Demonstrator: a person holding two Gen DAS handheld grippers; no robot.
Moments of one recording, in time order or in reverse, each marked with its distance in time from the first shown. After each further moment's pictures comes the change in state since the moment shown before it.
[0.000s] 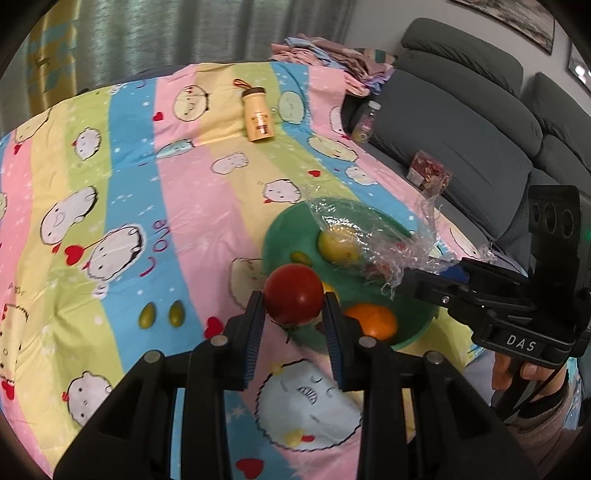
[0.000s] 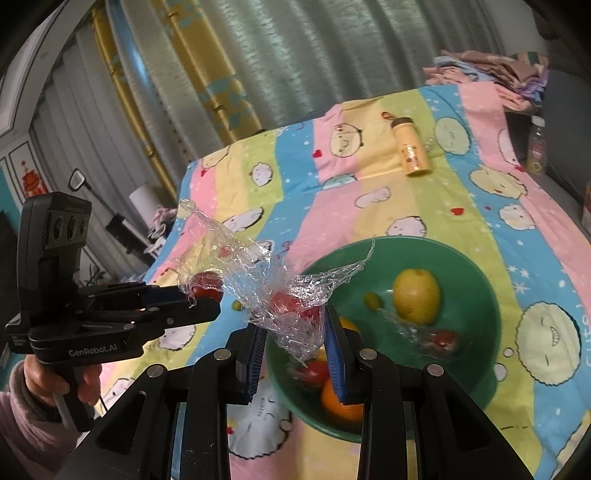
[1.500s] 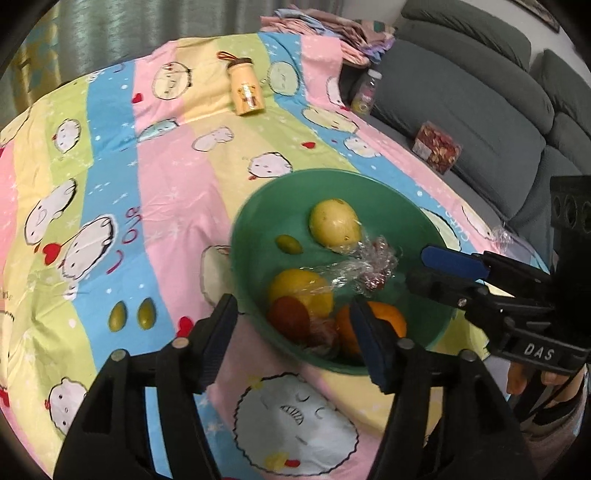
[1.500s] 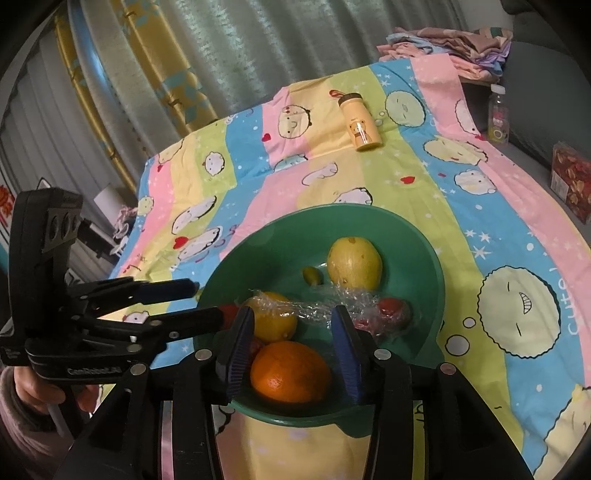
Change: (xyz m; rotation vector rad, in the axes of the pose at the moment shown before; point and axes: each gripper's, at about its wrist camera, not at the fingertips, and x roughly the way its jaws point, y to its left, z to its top) left arm 0.043 -0.016 0.001 0.012 0.086 0.030; right arm 0.003 -0.039 -0.012 0.067 0.048 -0.103
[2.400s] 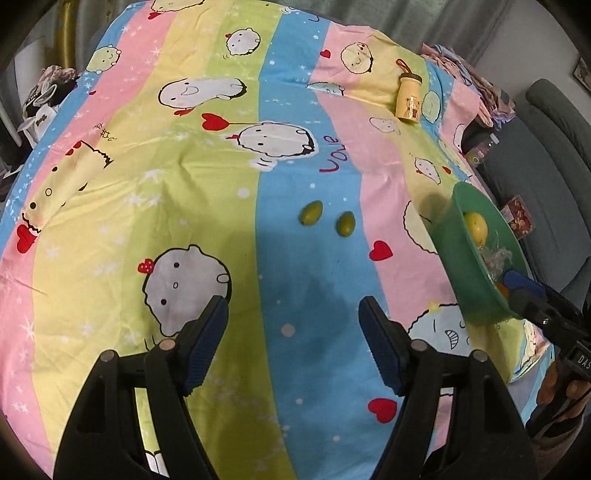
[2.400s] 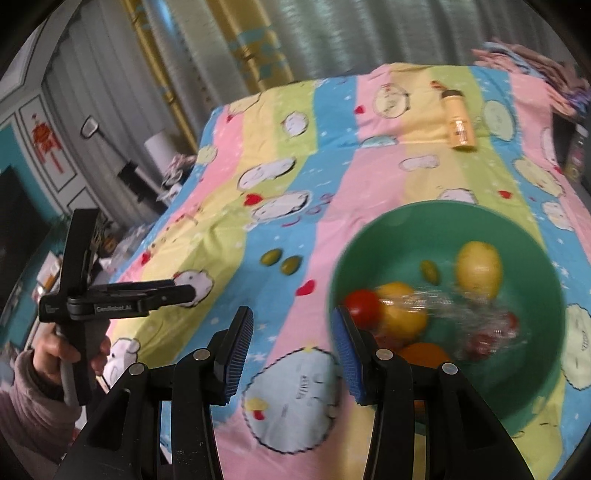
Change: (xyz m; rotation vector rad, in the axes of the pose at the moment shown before) left arm -0.057 0.148 -0.105 -0.425 0.001 0.152; right arm 0.038 0.101 -0.013 -0.215 0.140 0.156
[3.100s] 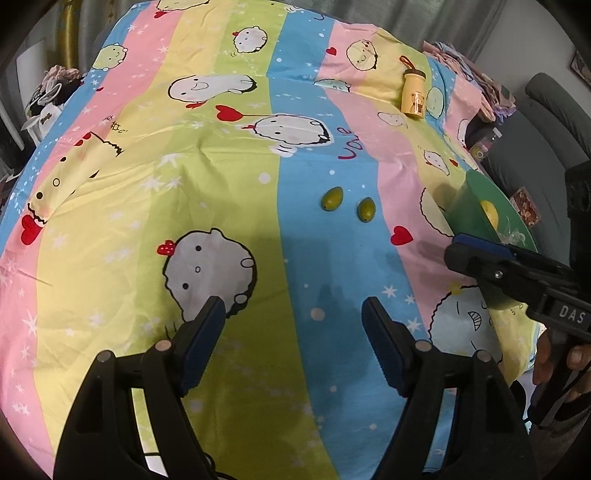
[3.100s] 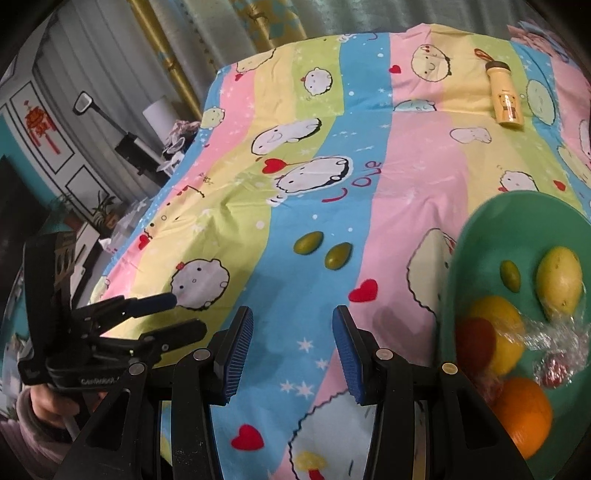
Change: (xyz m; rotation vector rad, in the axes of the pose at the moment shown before) left arm 0.004 0.021 -0.015 0.013 -0.016 0.010; right arm 0.076 0.035 0.022 0.010 0.134 0.008
